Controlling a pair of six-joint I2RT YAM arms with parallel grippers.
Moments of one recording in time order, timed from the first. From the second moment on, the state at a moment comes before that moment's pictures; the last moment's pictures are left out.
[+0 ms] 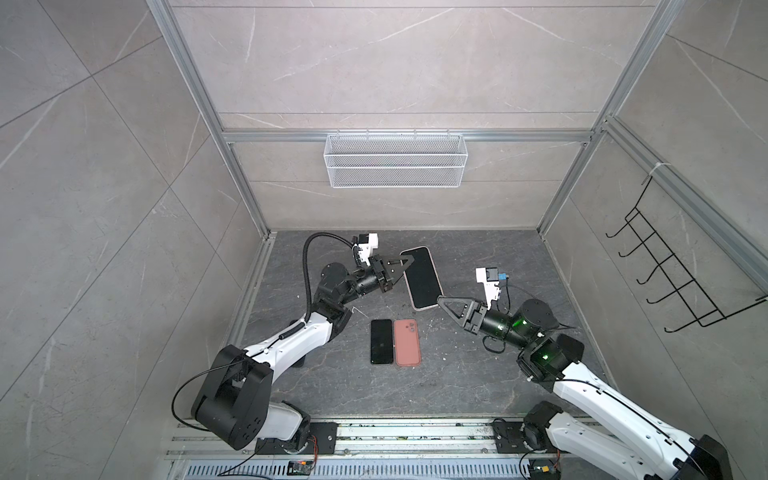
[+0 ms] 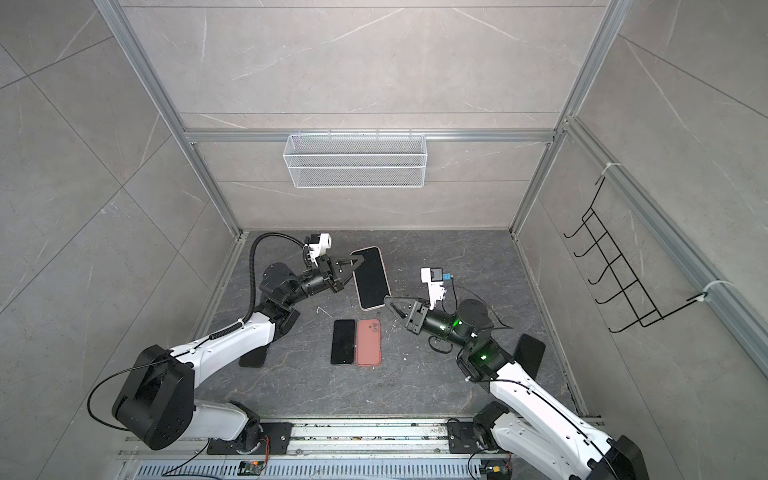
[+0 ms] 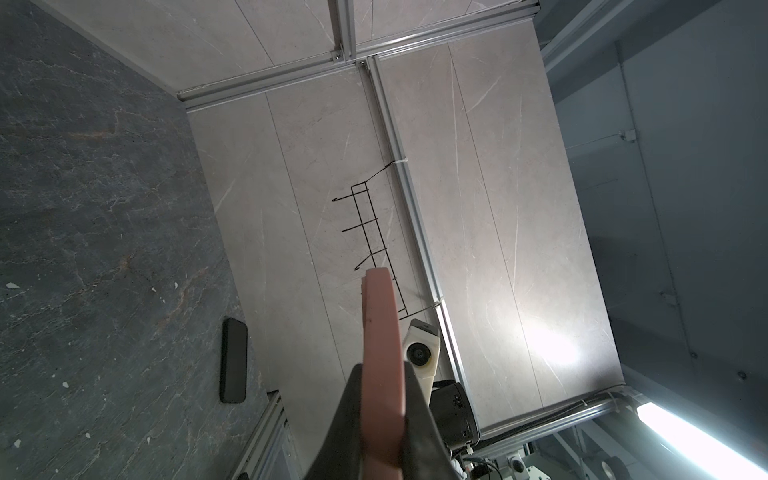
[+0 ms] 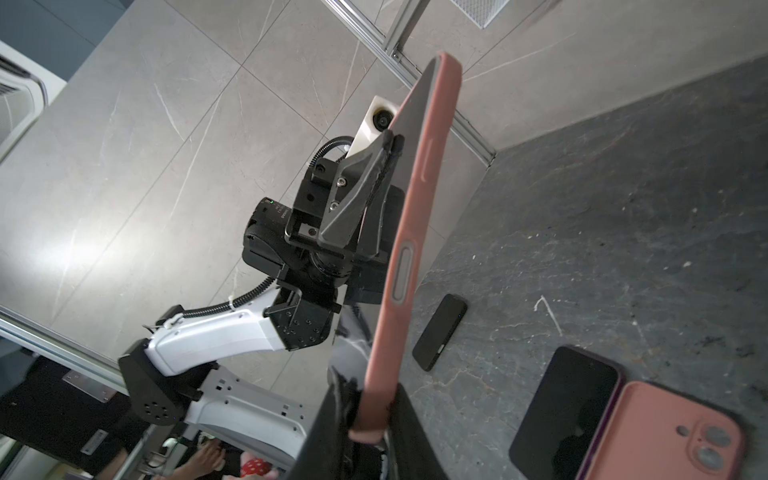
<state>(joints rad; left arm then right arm) -0.53 1.41 0.83 0.85 0.66 -1.46 0.57 0.88 0.58 0.37 -0.53 0.92</state>
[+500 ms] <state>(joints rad) -0.55 1.66 0.91 1.25 0.56 -1.69 0.54 1.00 0.67 0.53 -0.55 1.10</state>
